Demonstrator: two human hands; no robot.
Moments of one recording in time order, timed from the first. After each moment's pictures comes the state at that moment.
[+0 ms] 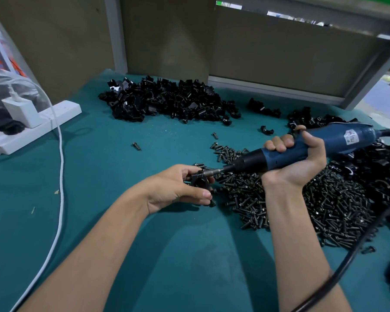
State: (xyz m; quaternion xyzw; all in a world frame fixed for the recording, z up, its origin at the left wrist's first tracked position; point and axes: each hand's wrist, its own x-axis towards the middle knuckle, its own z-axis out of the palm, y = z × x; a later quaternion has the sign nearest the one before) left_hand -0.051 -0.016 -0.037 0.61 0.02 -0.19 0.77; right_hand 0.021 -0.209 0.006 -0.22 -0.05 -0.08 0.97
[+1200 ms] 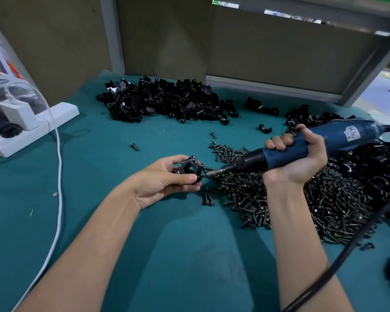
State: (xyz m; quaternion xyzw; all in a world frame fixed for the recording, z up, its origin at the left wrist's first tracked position) left_hand -0.044 0.000 -0.041 0.51 0.07 -0.14 0.85; right_hand 0.023 -0.213 0.007 -0.24 -0.03 -0.10 0.96
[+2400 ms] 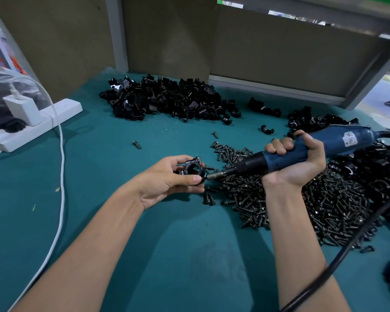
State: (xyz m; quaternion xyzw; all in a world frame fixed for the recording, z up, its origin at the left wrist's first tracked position) left_hand -0.048 -0.006 -0.040 0.54 0.01 -0.12 0.83; right_hand 0.025 -0.214 0.000 -0.24 -0.03 -0.08 0.97
